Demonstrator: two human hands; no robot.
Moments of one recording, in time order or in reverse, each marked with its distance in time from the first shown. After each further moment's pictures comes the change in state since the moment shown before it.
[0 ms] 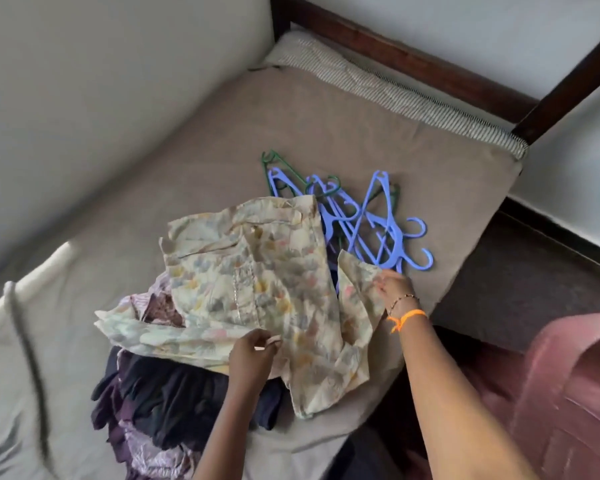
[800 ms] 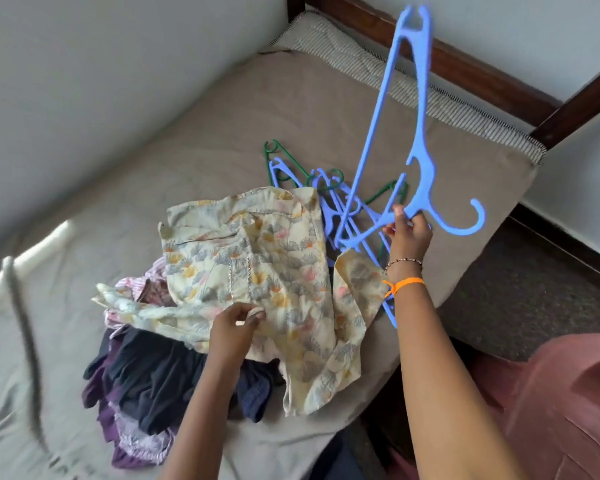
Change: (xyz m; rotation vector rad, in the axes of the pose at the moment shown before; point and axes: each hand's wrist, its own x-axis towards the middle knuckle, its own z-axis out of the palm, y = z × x) left_hand 0.010 0.029 -0.009 -0.213 0.048 -0.029; right_hand -0.008 -0.079 0.015 0.316 0.245 -0.620
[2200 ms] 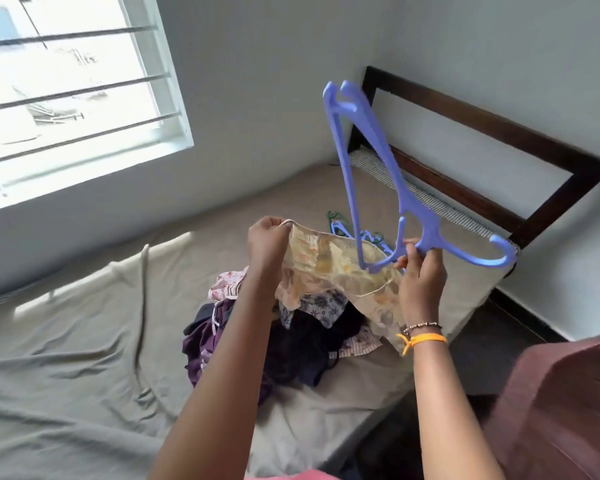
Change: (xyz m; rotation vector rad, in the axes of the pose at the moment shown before) left_hand -0.151 0.053 -0.186 -0.503 0.201 0.378; right_hand -0.340 -0.129 -0.045 -0.181 -0.152 -0.642
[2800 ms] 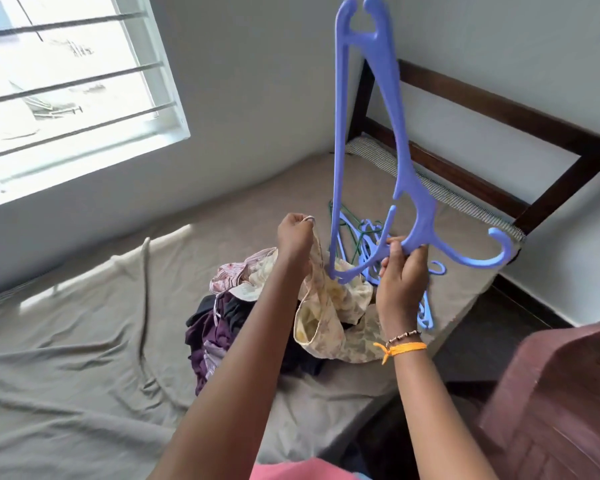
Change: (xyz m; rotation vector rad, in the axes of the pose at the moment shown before) left_hand -0.007 -0.012 0.046 -0.014 -0.071 -0.066; right_hand -0.035 -0.014 0.017 0.068 0.118 0.029
